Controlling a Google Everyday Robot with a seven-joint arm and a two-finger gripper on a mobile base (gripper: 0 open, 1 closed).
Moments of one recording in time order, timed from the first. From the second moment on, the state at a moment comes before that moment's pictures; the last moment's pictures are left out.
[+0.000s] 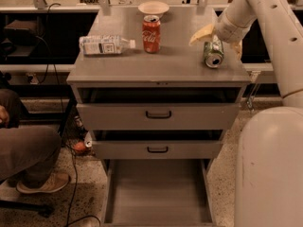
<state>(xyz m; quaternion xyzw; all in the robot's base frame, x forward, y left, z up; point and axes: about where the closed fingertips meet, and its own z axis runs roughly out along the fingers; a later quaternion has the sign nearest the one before) 0.749 -0.223 0.856 -0.97 0.11 -0.17 0.14</state>
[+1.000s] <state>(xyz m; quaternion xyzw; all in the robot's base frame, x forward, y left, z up) 0.756 -0.243 0.885 -0.95 0.15 -0.22 0.18</state>
